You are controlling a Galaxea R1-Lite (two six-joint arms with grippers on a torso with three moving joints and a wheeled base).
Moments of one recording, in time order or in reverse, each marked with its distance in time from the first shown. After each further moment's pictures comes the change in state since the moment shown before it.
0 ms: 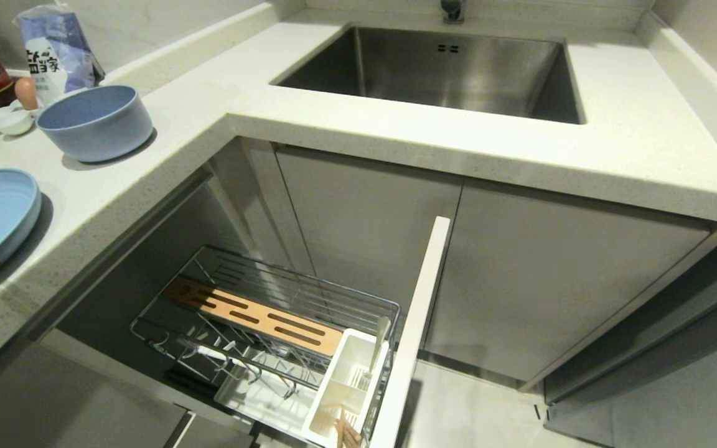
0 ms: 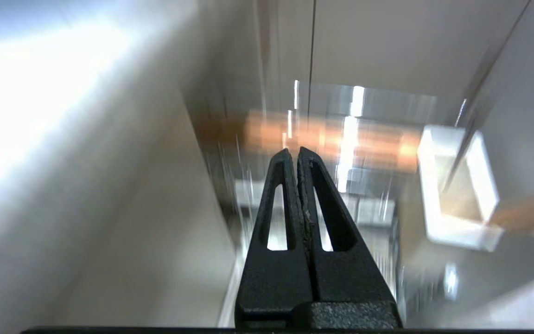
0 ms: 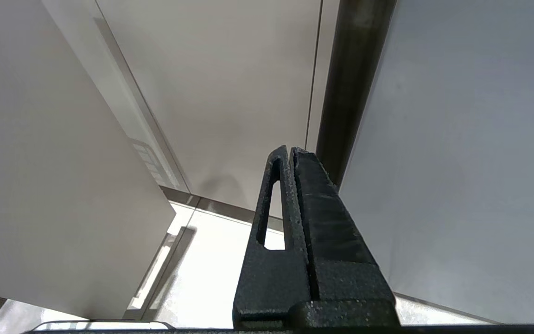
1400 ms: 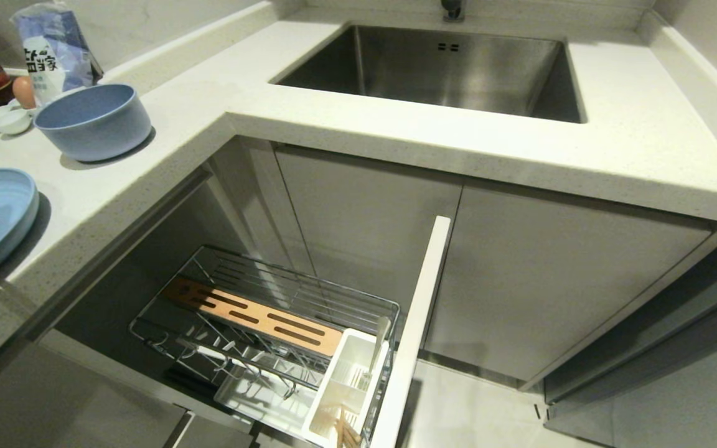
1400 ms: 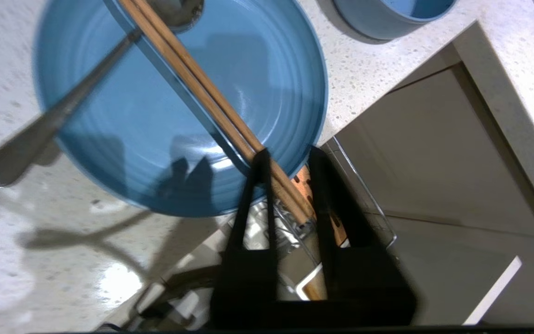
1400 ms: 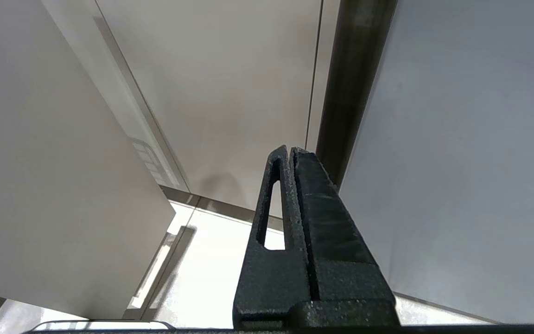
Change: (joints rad) left arm 0.074 1.124 -1.636 1.080 0.264 -0.655; right arm 0.000 0.000 0.000 0.000 0.000 0.000
